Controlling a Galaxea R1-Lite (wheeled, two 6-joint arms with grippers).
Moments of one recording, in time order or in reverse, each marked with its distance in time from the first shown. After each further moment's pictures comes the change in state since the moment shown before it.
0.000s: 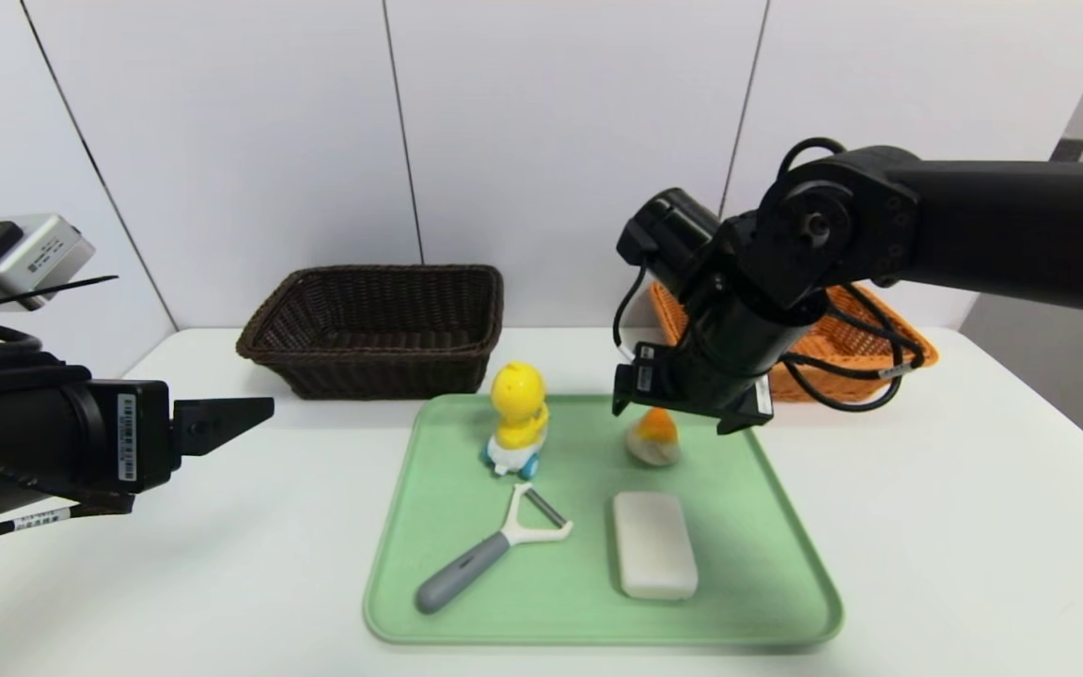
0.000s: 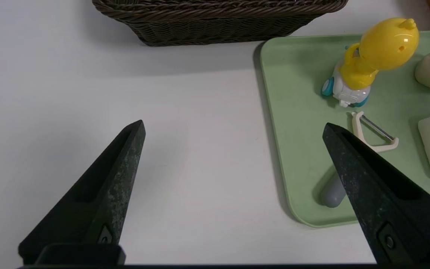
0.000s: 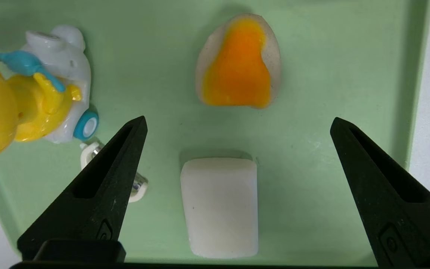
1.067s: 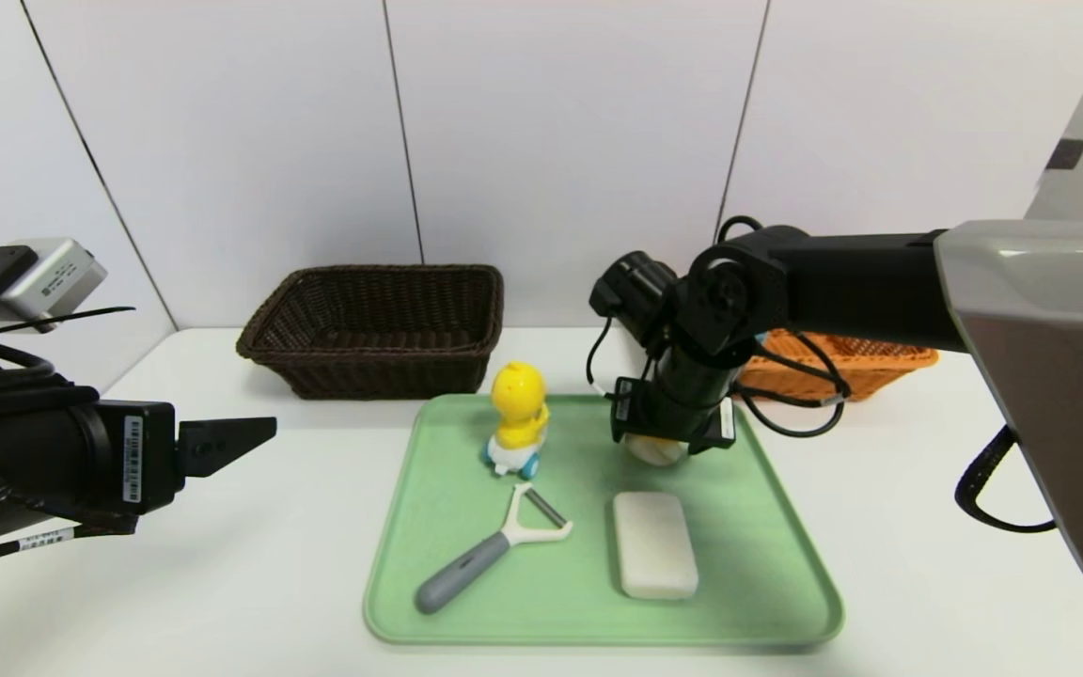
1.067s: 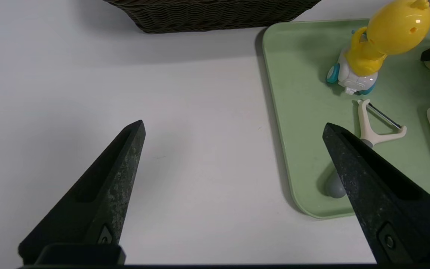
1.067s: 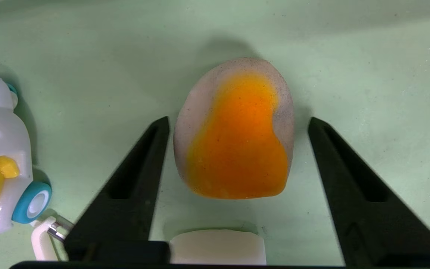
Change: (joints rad) left arm -0.006 -0.003 0.029 0.001 -0.001 0.002; right arm -0.021 0.139 -0.002 -0.073 -0.026 0.009
